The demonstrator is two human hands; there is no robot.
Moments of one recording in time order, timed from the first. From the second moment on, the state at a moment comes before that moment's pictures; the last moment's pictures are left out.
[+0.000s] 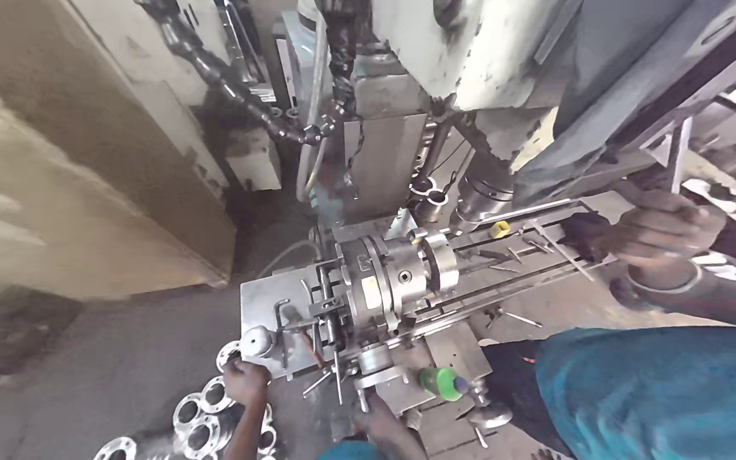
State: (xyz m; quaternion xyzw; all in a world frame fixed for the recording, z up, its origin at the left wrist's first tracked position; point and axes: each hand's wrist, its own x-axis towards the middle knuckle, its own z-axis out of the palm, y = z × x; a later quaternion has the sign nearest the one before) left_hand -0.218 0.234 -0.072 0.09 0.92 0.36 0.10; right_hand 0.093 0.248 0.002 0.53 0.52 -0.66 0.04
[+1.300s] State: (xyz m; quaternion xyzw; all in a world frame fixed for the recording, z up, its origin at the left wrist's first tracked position) left_hand 0.001 0.236 0.061 0.30 0.74 0.37 0.48; right_hand 0.152 0.260 -0.022 0.63 0.51 -0.57 -0.13
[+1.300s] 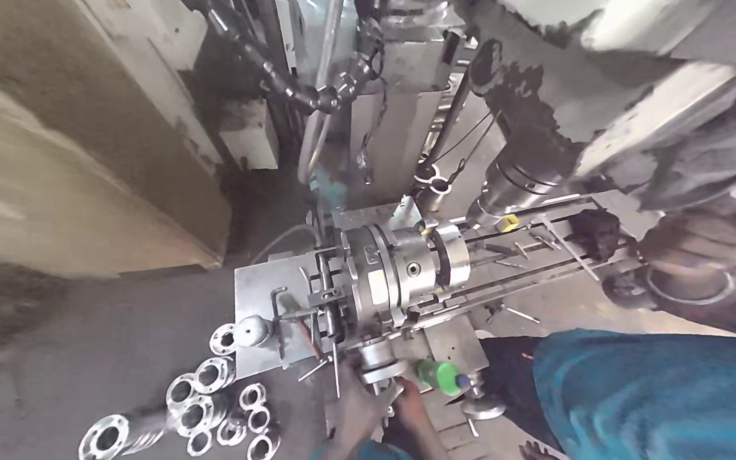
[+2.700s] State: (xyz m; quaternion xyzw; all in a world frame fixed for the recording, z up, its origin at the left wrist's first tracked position) left_hand -0.018 0.260 0.041 0.30 0.68 0.37 0.55; right_hand 0.146 0.368 0.076 0.46 0.53 -0.53 -0.48
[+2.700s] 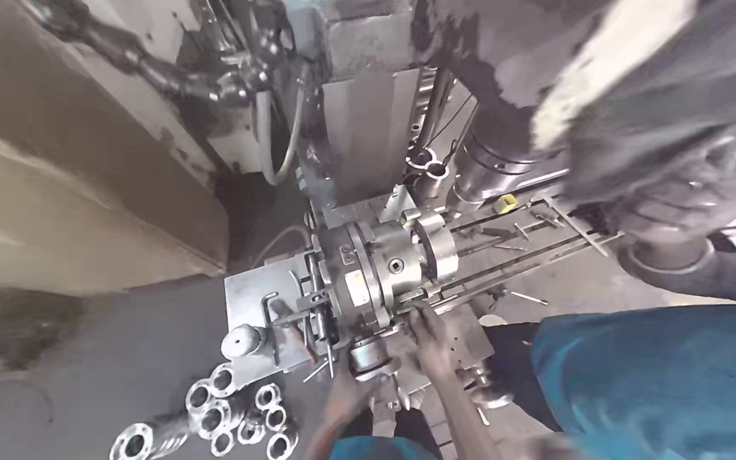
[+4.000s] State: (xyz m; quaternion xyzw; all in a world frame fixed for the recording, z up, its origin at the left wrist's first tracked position) left_hand -0.017 0.261 0.041 0.31 0.69 0.35 0.55; right_hand 0.136 0.377 0.131 0.61 0.63 -0.46 -0.16
